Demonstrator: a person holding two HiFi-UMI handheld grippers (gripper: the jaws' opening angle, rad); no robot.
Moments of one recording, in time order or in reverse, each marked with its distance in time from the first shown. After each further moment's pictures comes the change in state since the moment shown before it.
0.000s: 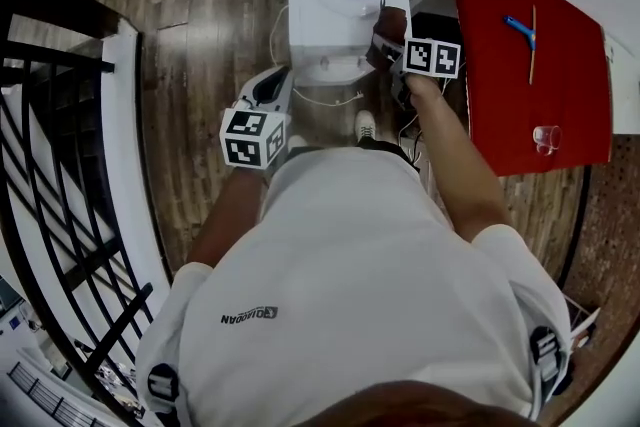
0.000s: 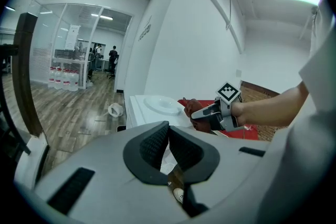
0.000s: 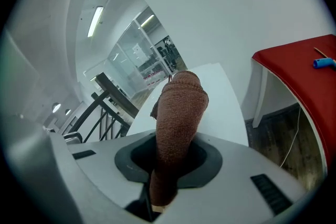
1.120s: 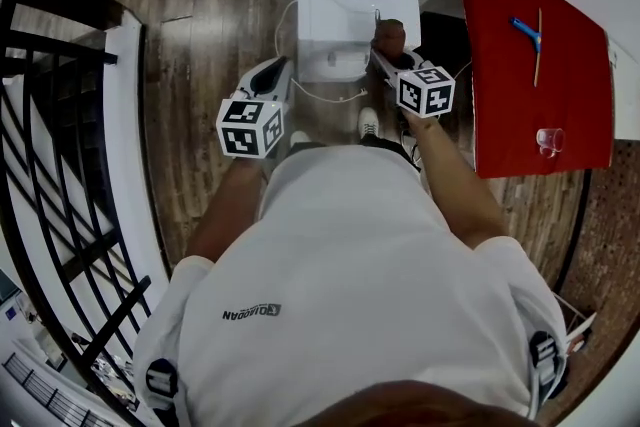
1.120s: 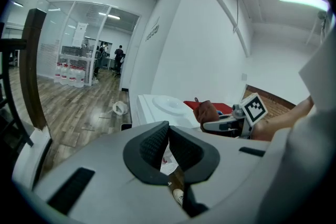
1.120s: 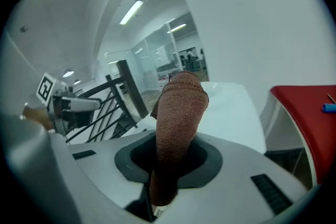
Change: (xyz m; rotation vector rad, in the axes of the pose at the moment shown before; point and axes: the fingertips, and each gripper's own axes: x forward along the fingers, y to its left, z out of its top) left arm -0.004 0.021 0.001 -0.058 -0.004 0.038; right arm -0.018 0.048 -0.027 -0.347 -0.114 0.018
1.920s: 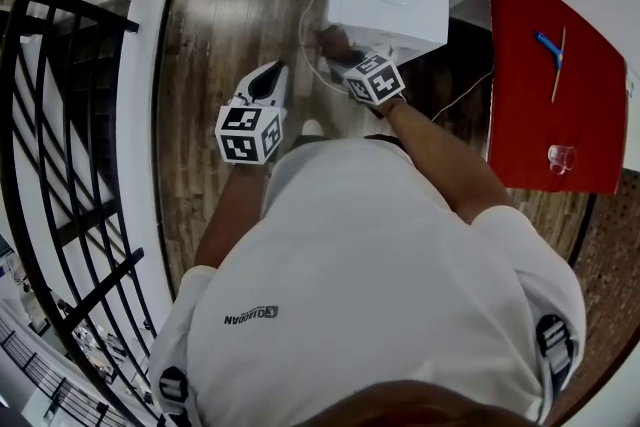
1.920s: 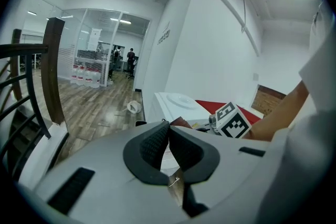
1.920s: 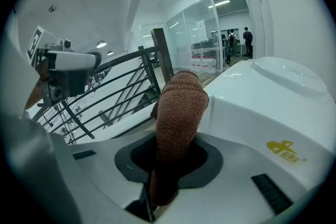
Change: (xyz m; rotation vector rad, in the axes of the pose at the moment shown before) left arm -0.067 0.022 -0.033 -0.035 -0.014 0.139; right arm 0.098 0.130 -0.075 -0.296 0.259 0.290
